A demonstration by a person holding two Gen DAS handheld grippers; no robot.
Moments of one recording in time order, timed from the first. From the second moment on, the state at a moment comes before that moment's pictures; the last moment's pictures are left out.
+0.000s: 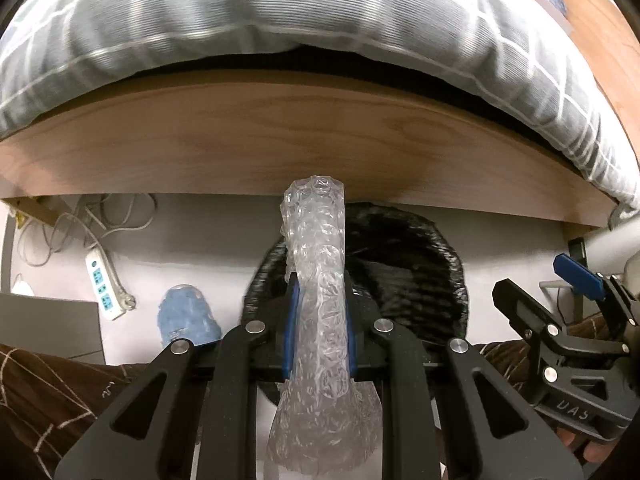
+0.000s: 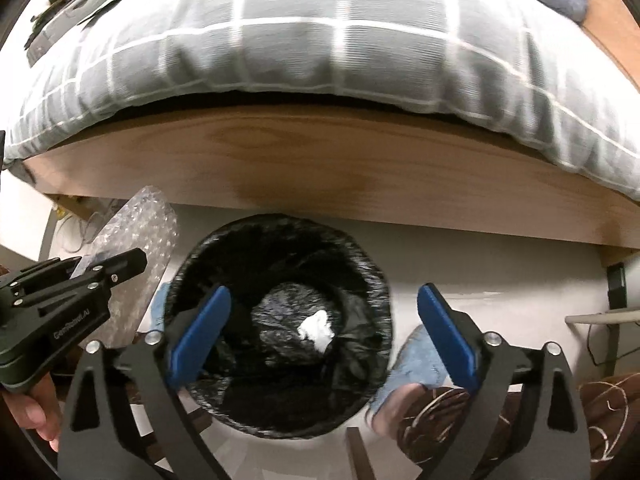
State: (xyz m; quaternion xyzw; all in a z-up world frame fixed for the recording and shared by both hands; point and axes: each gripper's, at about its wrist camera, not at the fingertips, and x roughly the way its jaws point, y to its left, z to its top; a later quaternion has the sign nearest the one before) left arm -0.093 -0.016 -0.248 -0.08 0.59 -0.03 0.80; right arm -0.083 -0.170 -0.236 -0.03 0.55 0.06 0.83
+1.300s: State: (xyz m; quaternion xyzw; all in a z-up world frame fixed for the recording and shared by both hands) left arm -0.095 -0.031 -0.224 -0.02 0.54 0.01 0.84; right arm -0.087 -0.208 -0.190 -0.01 0.50 0.01 0.87
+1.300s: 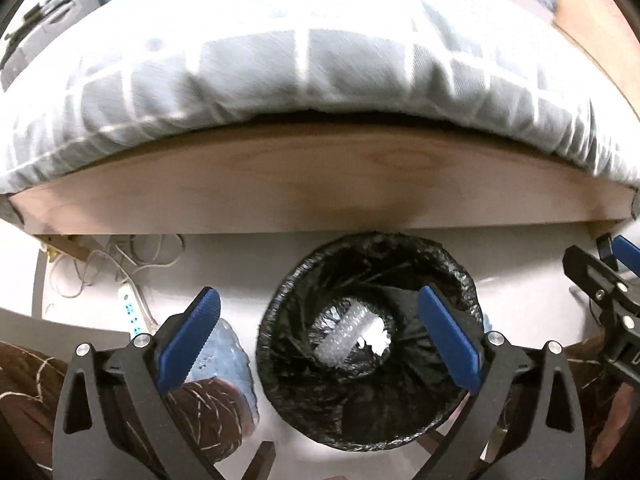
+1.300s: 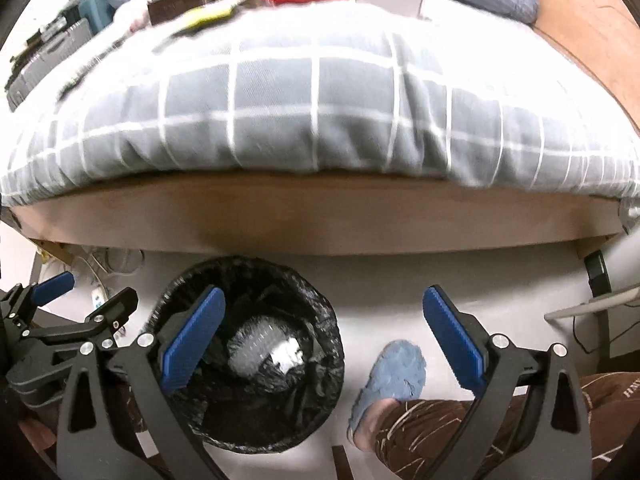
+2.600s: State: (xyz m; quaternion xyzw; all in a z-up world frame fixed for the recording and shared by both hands) left arm 0.015 0.064 -0.069 -0.07 0.42 0.06 0.90; right arm 0.041 -0.193 -0.050 -0.02 0.34 0.03 0.94
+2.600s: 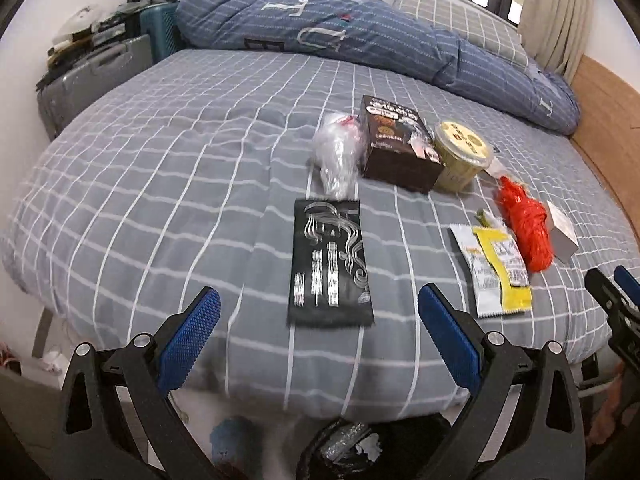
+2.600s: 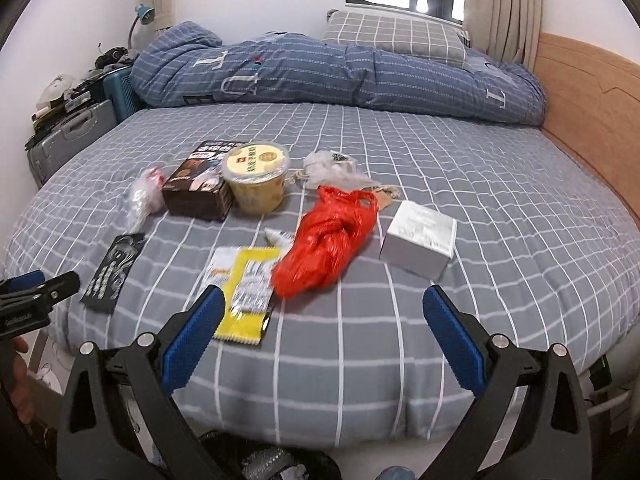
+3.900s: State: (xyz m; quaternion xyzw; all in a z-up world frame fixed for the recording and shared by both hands) left arm 0.107 0.069 -0.121 -0.03 0.47 0.08 0.88; right arm 0.175 -0.186 -0.112 -0.02 0.43 0.04 0.90
